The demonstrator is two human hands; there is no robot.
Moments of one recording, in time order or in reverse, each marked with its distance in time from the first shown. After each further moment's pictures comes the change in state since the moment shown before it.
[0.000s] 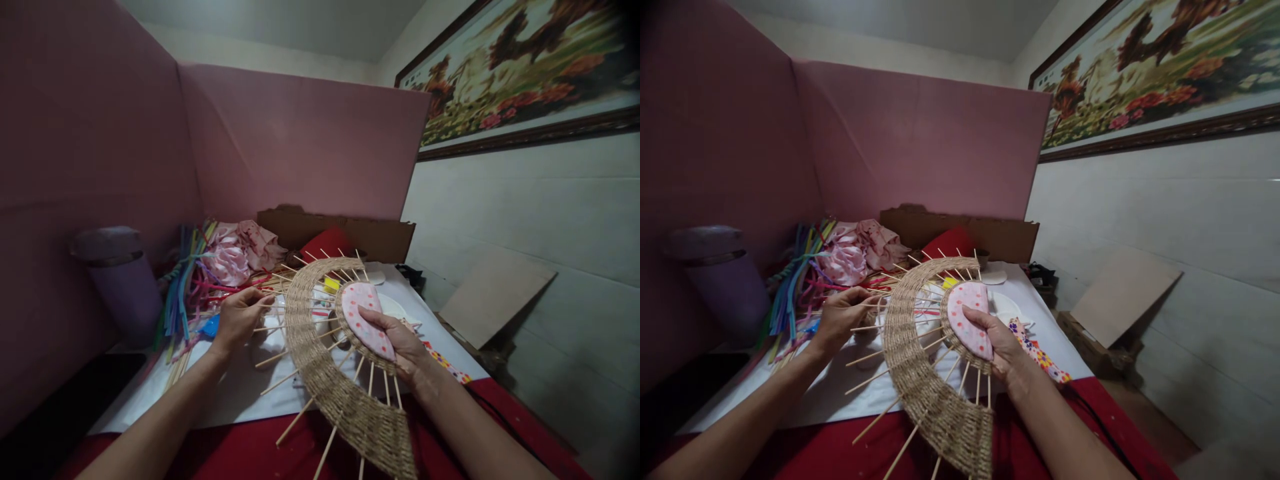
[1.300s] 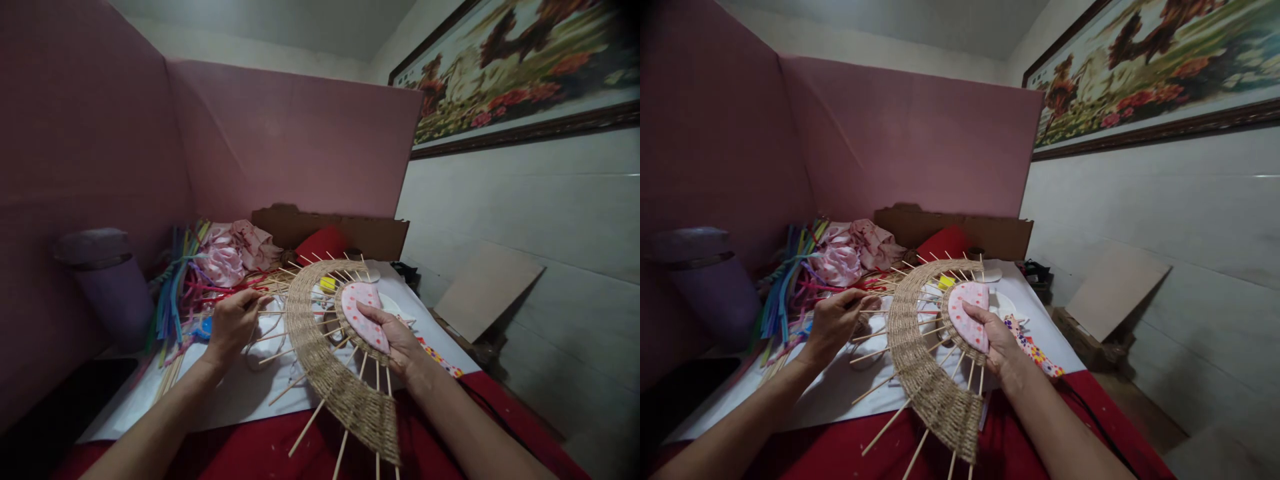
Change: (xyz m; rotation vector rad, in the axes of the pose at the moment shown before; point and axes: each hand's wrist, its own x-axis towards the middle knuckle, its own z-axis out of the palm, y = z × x) left_hand -0.005 0.006 -0.004 0.427 0.047 0.298; right_hand 0.004 -0.003 -0.005 0.105 -0.021 0.001
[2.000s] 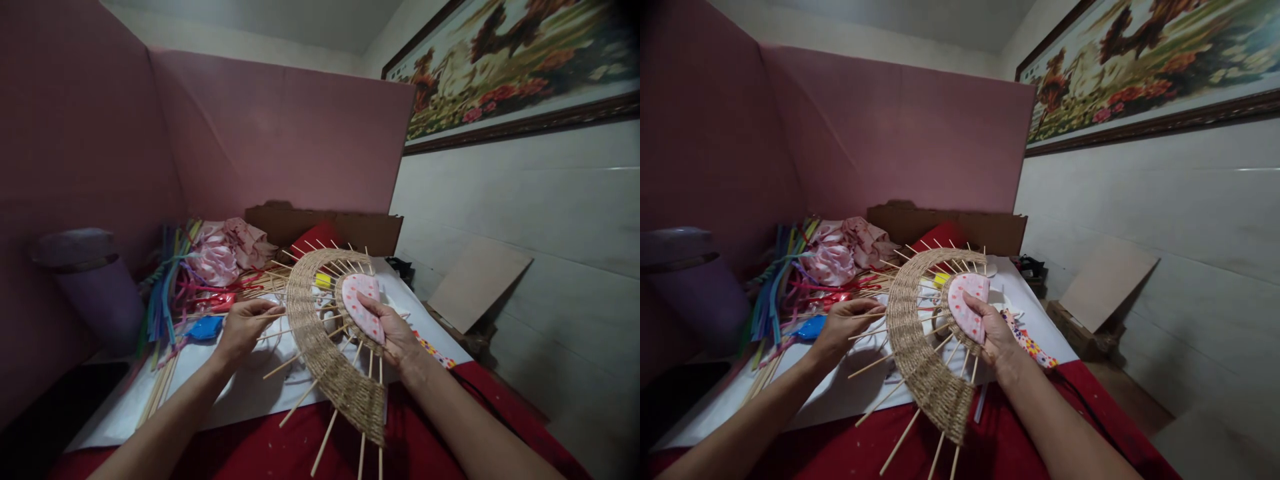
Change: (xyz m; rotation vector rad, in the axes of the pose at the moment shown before) left_hand -0.009 0.018 0.017 -0.578 -0.230 -0.331; right_hand 0.001 -0.001 0.002 0.023 0.035 -0.169
